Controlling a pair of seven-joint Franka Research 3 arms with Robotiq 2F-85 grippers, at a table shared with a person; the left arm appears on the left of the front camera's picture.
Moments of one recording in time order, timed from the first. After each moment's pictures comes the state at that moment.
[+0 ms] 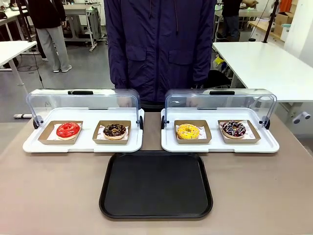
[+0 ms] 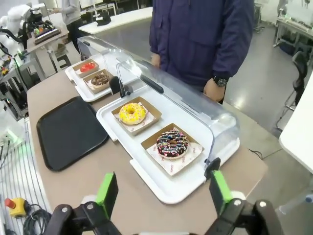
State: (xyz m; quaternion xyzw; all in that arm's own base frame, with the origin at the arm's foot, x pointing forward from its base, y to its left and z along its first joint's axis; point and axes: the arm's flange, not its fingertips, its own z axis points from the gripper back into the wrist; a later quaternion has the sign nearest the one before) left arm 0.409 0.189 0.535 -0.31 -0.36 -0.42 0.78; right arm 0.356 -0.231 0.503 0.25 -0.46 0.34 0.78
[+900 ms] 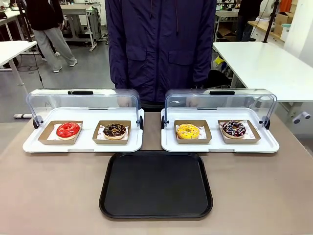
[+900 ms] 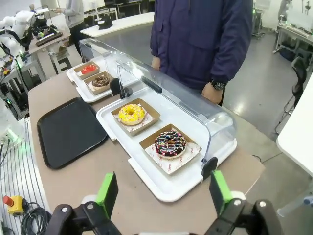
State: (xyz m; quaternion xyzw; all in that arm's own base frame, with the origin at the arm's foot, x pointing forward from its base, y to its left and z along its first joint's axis) left arm 0.414 0.192 0.508 -0.34 -0.39 -0.42 0.74; right arm 0.350 -0.245 0.496 0.26 -0.48 0.34 0.77
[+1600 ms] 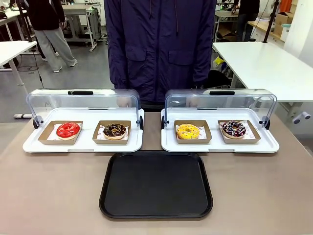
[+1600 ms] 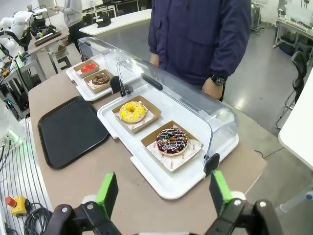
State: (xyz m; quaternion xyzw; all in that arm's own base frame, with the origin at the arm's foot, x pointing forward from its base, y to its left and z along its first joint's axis) left arm 0.417 0.193 0.507 -0.34 -0.39 -0.42 0.74; right arm 0.349 -0.243 0.498 0.26 -0.47 0.34 0.78
